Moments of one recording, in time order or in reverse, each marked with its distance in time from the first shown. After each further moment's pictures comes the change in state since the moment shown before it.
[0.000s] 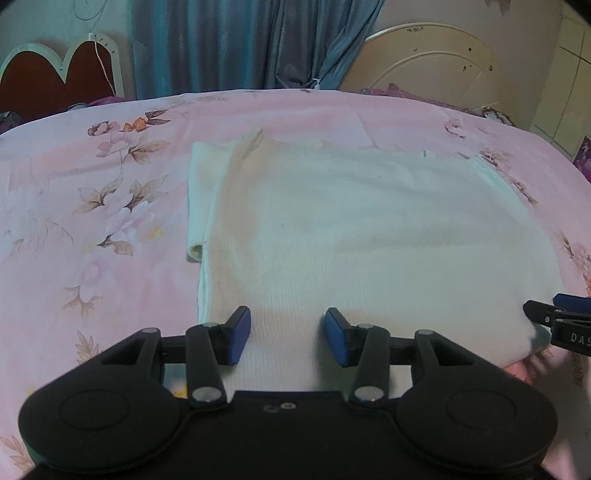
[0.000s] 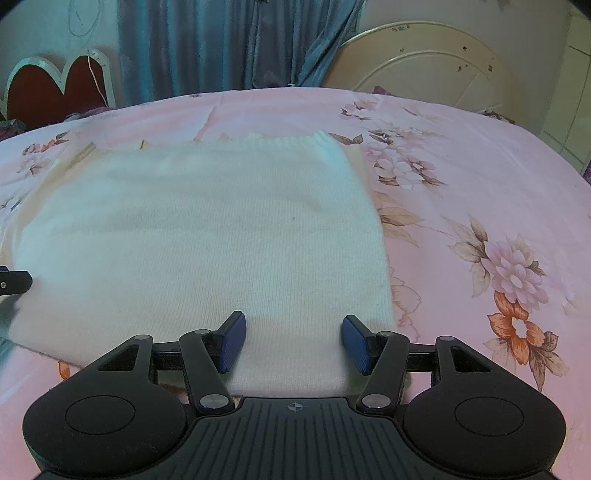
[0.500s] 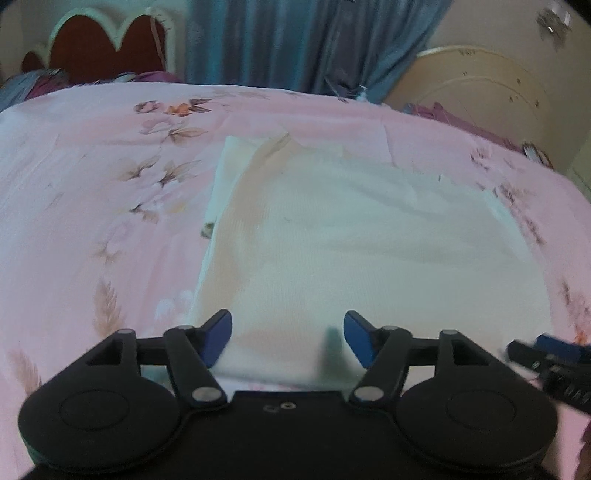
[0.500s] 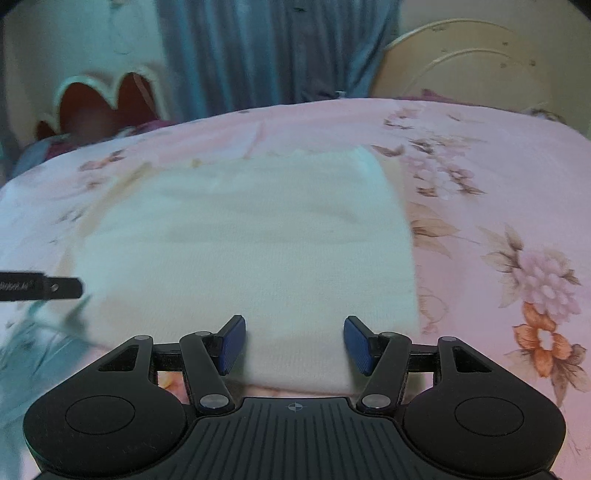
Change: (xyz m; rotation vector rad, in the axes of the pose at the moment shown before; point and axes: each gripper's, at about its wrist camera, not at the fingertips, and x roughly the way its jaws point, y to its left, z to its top) left arm -0.040 -0.021 -0.006 -0.207 0.010 0.079; right arm -0.024 -0.019 0.004 -0.016 -0.017 0.257
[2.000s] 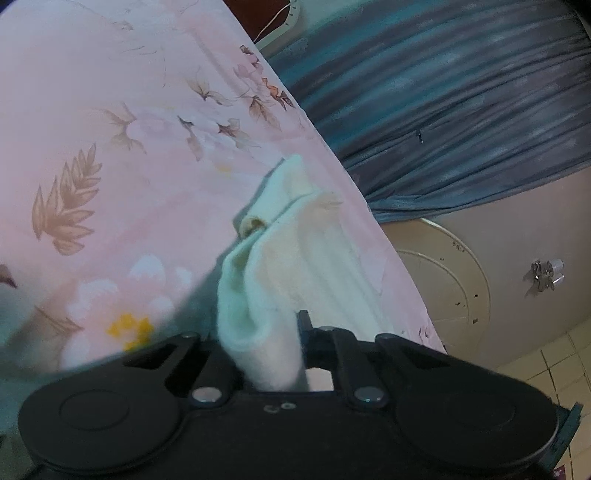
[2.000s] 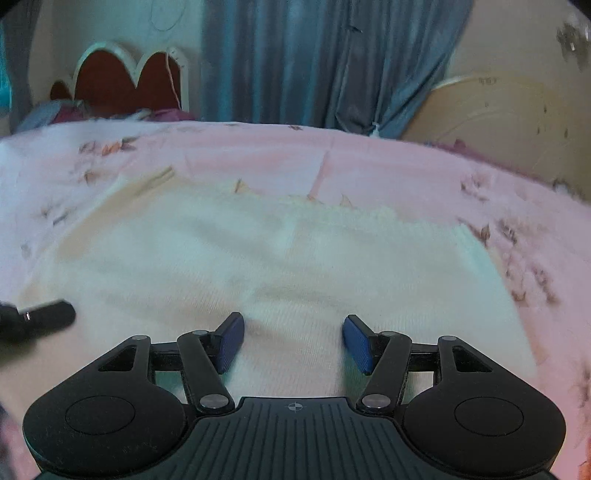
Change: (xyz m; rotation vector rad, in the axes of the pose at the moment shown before) left arm 0.058 0.079 -0.029 -0.708 -0.205 -0.386; right arm 0.099 0.080 0.061 -0.188 -0.048 -0.109
